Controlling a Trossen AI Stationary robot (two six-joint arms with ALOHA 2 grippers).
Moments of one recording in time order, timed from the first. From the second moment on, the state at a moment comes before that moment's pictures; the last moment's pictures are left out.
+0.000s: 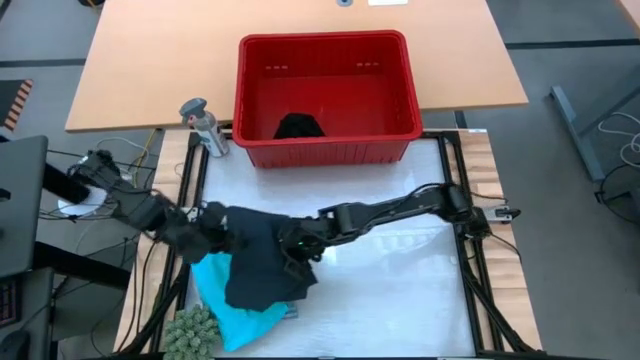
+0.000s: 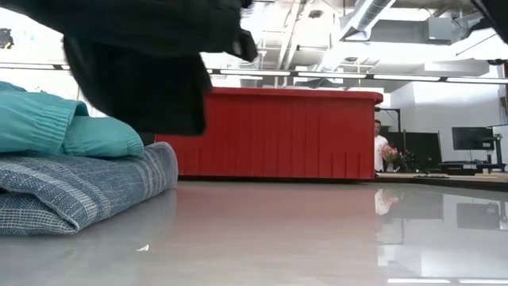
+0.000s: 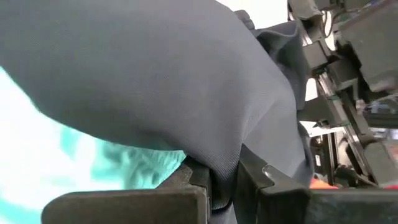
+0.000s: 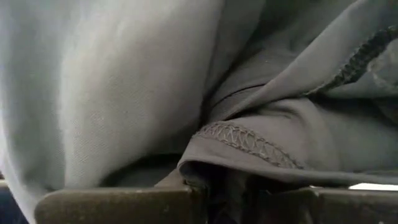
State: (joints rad) left arm -0.56 1.02 1.06 -0.92 -0.43 -1.74; right arm 0.20 2.10 1.95 -0.66 -0.06 0.64
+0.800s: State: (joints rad) left arm -1.14 1.21 1.06 -1.20 -0.54 -2.23; right arm 0.20 2.36 2.33 -0.76 -0.16 0.56
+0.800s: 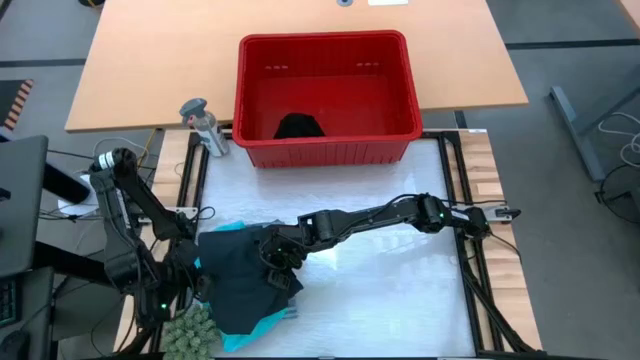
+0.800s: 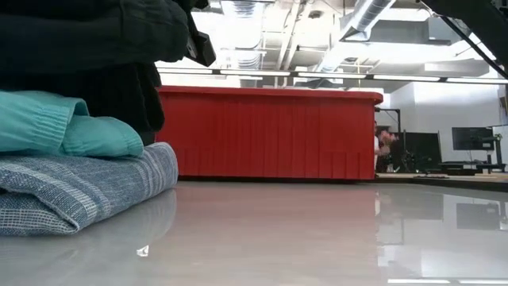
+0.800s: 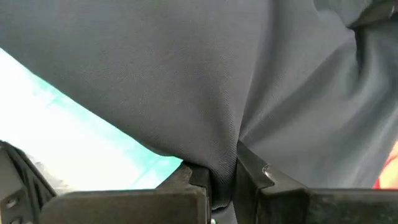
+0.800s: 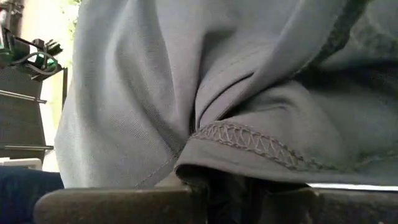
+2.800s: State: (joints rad) left arm -1.27 1.18 1.26 -1.54 -0.40 -2.24; right arm 0.17 2.37 2.33 -0.92 -0.24 0.55
